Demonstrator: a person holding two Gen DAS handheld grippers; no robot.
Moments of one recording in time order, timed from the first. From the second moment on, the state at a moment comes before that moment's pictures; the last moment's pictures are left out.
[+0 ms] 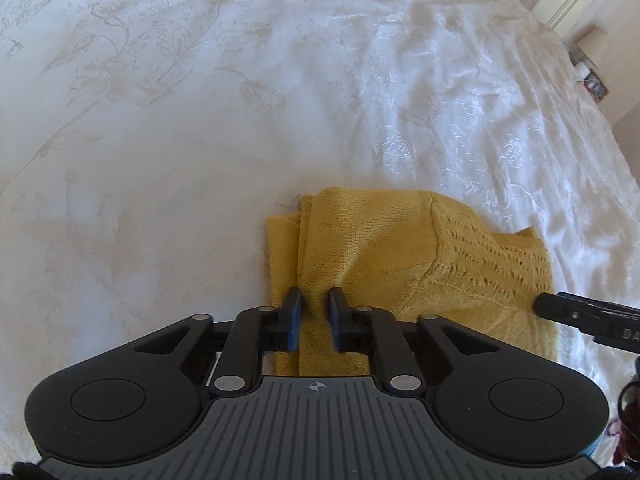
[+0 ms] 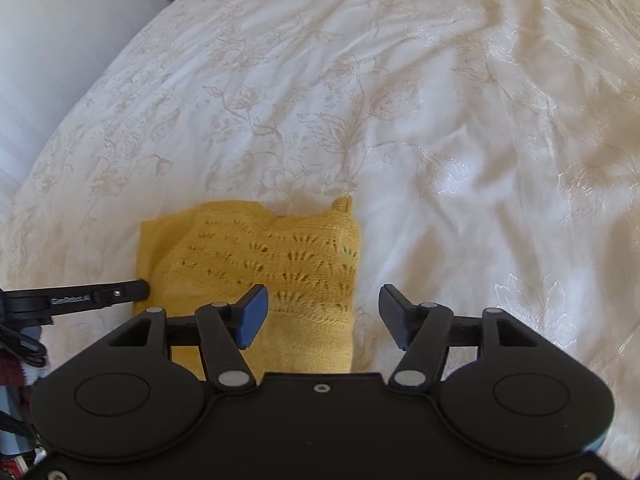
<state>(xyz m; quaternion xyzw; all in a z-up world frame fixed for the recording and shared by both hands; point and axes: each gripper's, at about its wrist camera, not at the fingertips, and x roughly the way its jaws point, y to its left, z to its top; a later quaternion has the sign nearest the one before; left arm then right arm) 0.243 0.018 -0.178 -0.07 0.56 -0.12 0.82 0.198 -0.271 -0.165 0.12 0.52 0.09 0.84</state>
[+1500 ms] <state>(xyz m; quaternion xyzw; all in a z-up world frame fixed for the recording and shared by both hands) 0.080 -0.032 -0.076 -0.01 0.48 -0.09 0.87 0.048 -0.276 -0.083 0.10 0.44 0.13 0.88</state>
